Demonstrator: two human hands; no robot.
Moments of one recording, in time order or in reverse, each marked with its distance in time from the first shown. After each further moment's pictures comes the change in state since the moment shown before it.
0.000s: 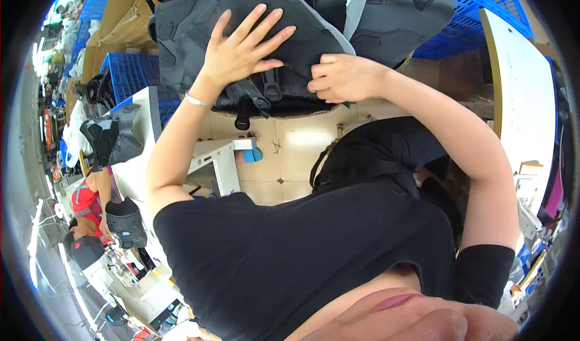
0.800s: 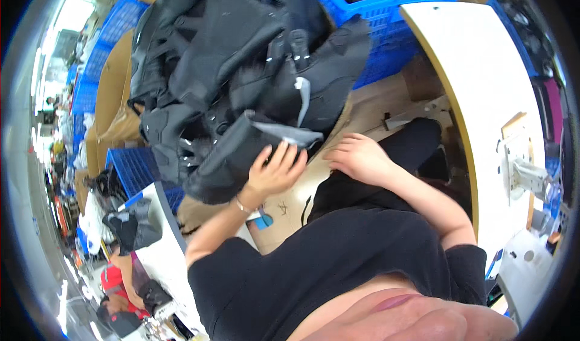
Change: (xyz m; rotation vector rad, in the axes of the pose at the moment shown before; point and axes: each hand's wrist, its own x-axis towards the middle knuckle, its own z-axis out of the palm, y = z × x) left_hand 0.035 0.125 -0.033 -0.291 0.204 0.077; right_hand -0.071 -0.126 -0.051 0.188 0.272 1.046
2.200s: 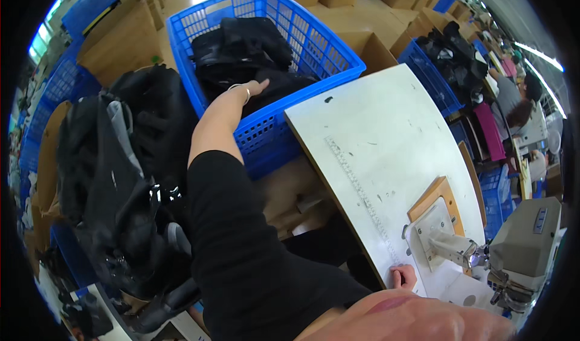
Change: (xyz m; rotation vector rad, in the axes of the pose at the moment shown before) left_hand 0.426 -0.112 0.448 -0.903 -0.940 -0.842; right_hand -0.318 0.057 -0.117 -0.146 0.775 1.015
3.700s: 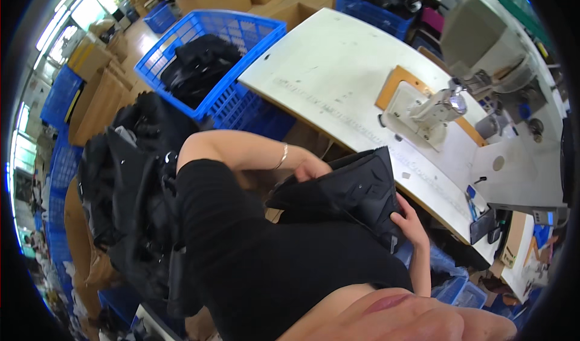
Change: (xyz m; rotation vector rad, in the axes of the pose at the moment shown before) left_hand -0.419 0.111 0.212 0.058 -1.789 -0.034; right_hand -0.135 -0.041 -0.010 0.740 -0.183 0.417
